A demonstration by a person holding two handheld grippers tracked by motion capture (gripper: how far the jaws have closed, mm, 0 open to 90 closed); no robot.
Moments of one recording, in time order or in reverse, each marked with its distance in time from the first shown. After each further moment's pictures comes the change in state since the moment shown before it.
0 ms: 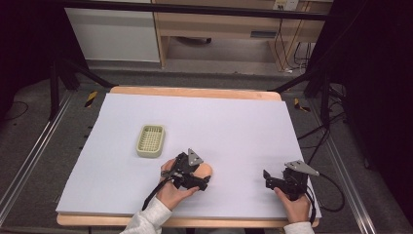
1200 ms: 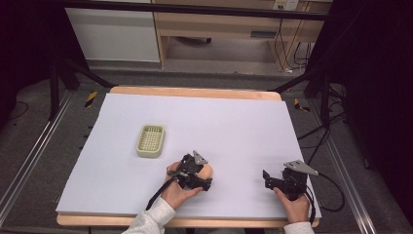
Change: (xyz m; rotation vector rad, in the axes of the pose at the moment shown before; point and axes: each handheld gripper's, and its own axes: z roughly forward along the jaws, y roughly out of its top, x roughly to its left) left arm -0.003 -0.002 0.025 0.086 -0.019 -0.030; right arm 0.001 0.000 0.001 0.010 0.004 -0.003
